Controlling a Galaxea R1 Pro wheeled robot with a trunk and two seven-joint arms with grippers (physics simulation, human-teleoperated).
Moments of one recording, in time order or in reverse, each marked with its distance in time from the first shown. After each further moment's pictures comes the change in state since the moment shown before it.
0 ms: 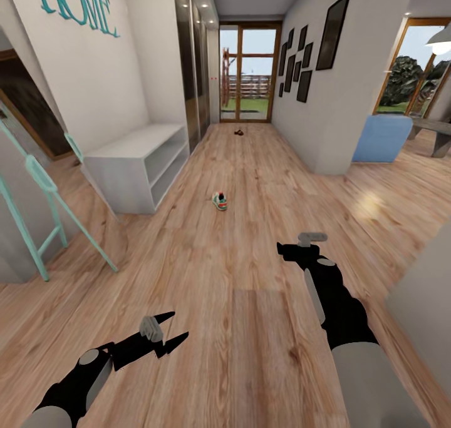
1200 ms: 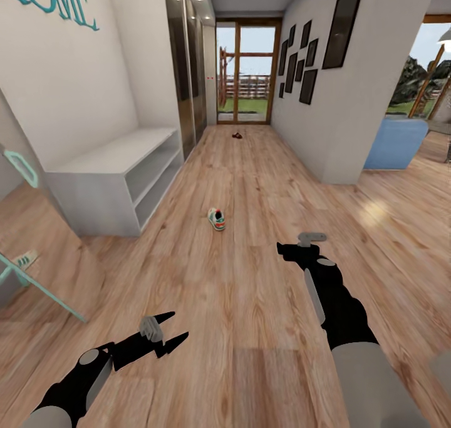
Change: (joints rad) left arm 0.000 0.000 0.000 0.000 0.000 0.000 0.000; right arm 0.000 0.000 0.000 0.000 0.000 0.000 0.000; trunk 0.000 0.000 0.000
